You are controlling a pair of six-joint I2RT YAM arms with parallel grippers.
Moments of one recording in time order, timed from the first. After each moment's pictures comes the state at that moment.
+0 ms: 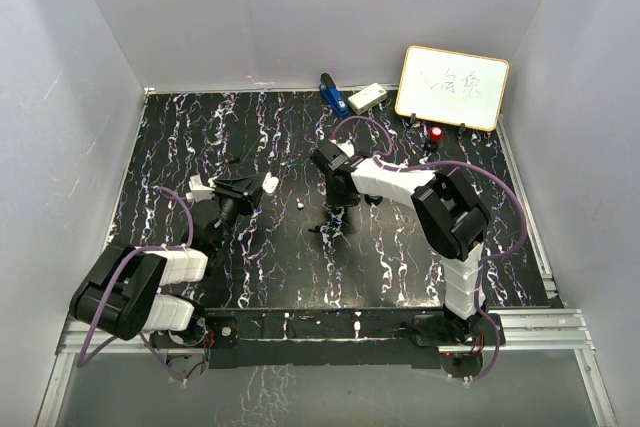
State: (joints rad) left arm -0.36 1.34 0.19 1.07 -0.03 -1.56; right arm 0.71 1.97 1.37 -0.60 0.24 0.60
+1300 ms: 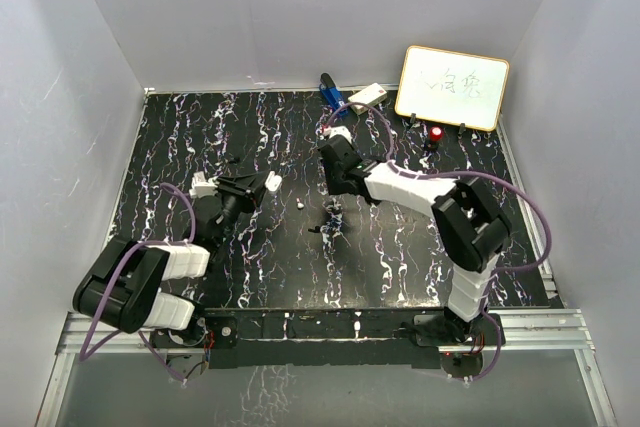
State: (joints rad) left arm -0.36 1.37 0.22 1.07 -0.01 -1.56; right arm 0.70 1.86 1.27 -0.36 0.25 0.39
